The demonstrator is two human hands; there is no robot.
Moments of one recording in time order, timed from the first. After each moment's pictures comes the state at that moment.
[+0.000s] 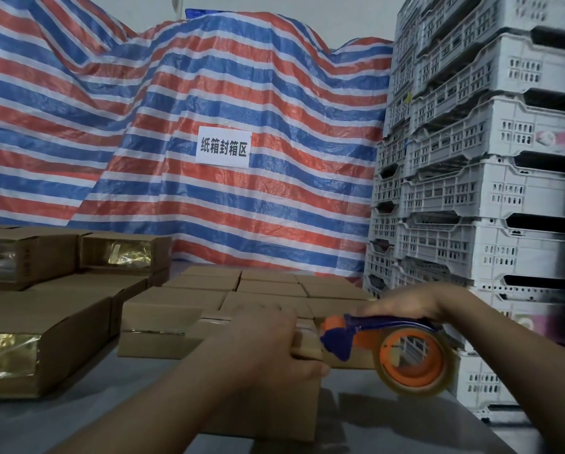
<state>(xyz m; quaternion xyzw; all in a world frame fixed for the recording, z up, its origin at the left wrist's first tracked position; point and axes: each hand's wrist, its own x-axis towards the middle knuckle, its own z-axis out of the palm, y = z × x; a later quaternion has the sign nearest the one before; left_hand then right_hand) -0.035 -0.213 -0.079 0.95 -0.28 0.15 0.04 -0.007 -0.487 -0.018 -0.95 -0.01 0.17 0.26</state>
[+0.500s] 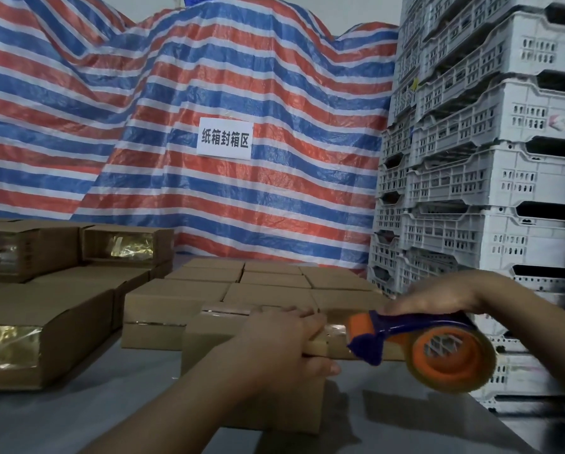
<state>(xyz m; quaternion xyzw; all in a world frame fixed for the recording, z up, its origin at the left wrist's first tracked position) -0.034 -0.225 -0.090 0.94 -0.33 0.11 0.01 -0.028 -0.503 -0.011 -0.97 -0.01 0.18 0.16</state>
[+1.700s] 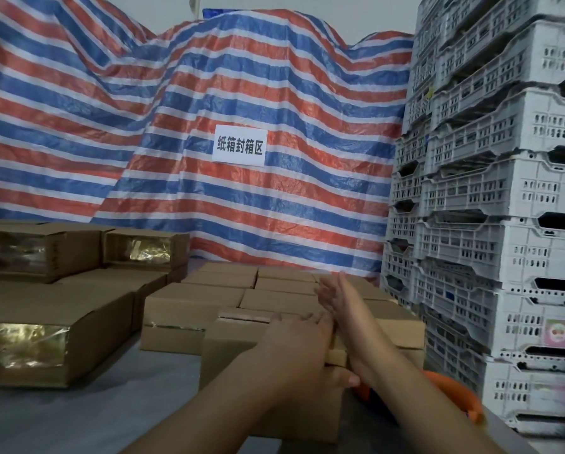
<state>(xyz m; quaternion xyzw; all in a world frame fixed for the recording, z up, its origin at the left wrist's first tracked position) -0.038 -0.229 -0.087 0.95 -0.30 0.10 0.04 -0.024 -0.344 -0.088 -0.70 -0.07 -0.12 0.70</state>
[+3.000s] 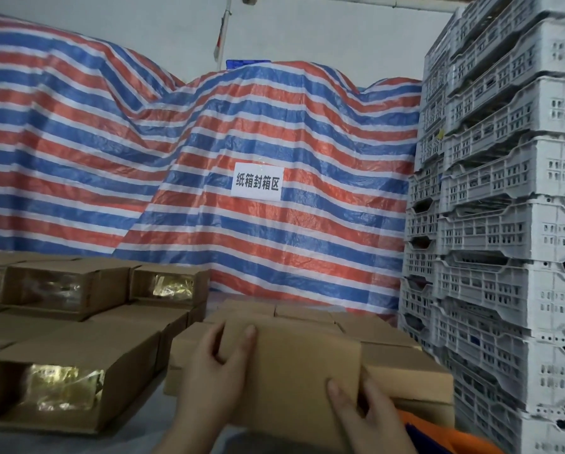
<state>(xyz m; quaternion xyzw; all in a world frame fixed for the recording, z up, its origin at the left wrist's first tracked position) -0.030 -0.120 -0.097 0.71 -0.01 0.25 0.65 -0.059 -0.319 -0.119 -0.78 -0.06 -0.21 0.59</state>
